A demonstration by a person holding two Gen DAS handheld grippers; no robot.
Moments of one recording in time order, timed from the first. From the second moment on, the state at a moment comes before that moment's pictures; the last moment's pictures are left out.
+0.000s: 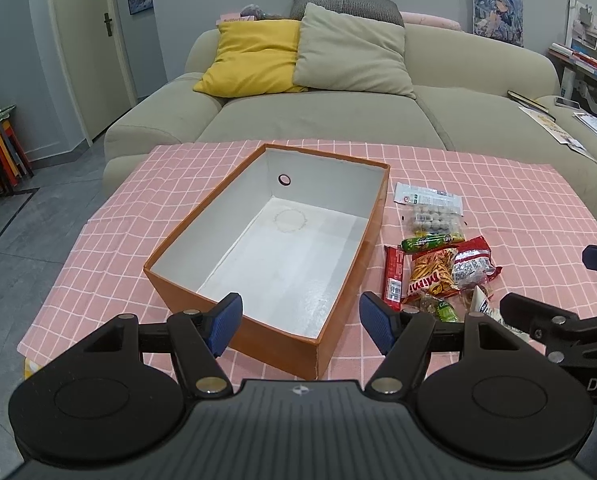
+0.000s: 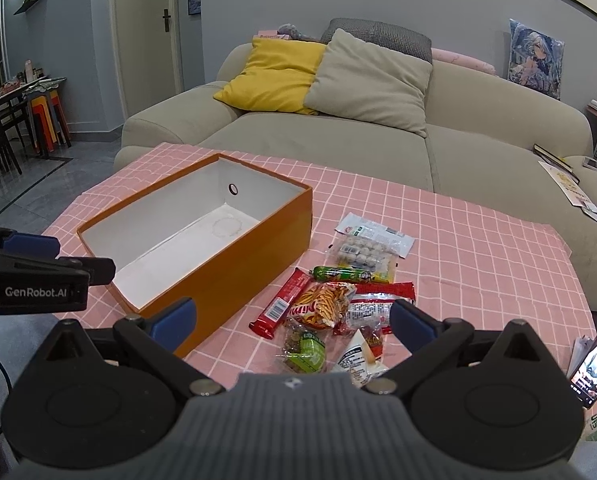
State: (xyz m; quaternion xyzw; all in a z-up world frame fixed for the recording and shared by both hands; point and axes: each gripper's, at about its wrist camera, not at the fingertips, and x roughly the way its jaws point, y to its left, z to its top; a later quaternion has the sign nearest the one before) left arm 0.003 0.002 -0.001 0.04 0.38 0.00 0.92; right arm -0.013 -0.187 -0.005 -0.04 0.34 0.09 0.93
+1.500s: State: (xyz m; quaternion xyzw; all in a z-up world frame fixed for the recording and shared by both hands) left arm 0.000 -0.003 0.003 0.04 0.38 -0.01 0.92; right arm -0.012 -0.185 -0.008 -0.05 0.36 0.07 0.93
